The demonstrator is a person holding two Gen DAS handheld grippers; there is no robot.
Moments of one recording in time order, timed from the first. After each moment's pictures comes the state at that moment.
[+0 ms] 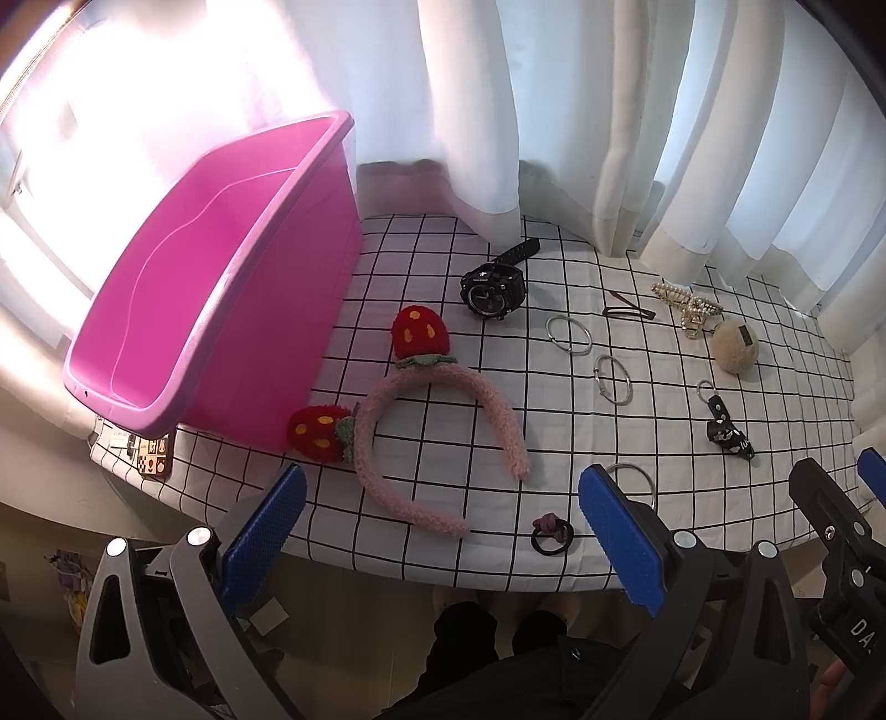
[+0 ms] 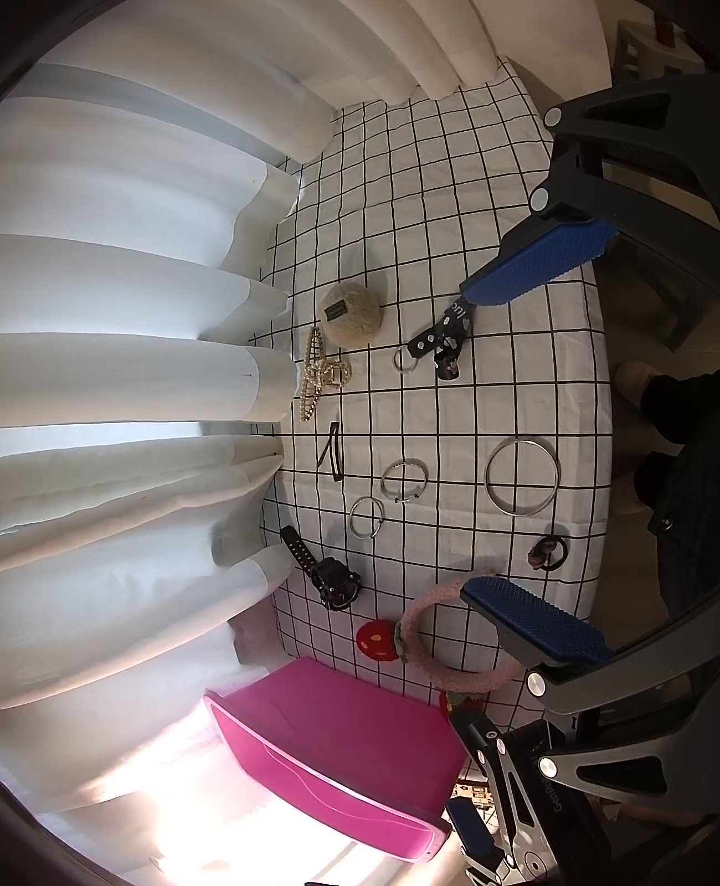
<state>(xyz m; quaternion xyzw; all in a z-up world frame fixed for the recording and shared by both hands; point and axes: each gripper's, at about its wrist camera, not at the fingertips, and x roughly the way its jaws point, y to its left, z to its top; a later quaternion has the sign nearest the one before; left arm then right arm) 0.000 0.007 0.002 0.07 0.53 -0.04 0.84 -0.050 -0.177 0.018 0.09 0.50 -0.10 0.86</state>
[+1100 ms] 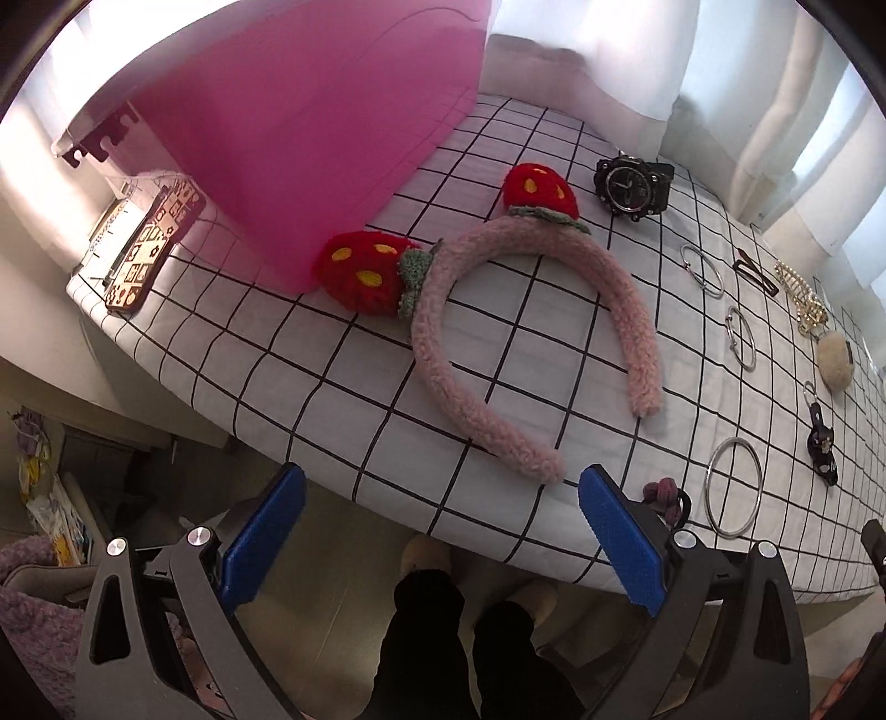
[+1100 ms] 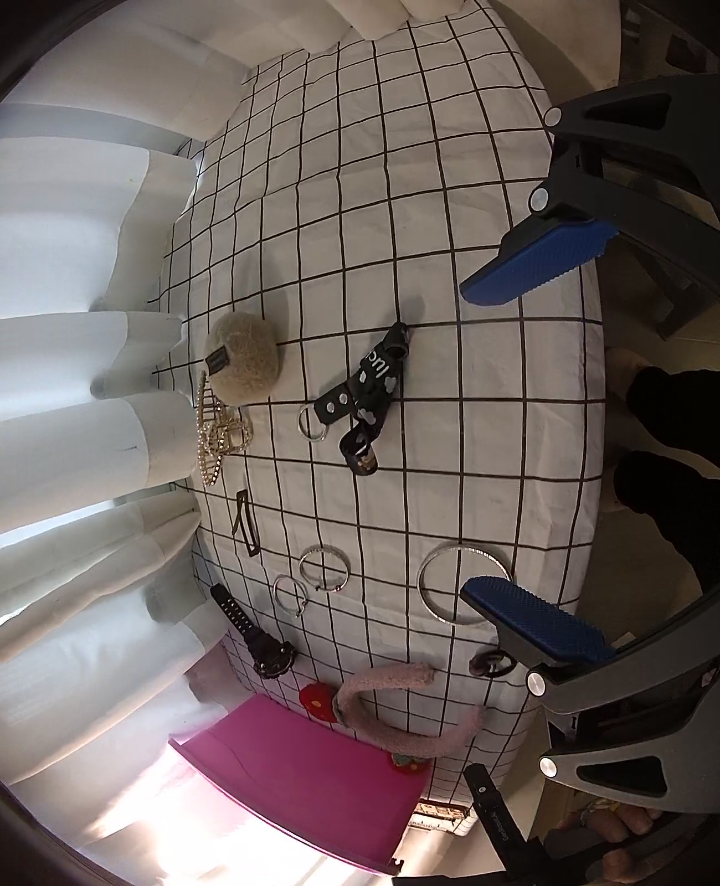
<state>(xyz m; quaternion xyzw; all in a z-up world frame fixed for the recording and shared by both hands) -0.019 0.072 -0.123 -0.04 0.57 0.07 0.82 -0.087 -0.276 -0.110 0.14 0.52 -0.05 0.84</state>
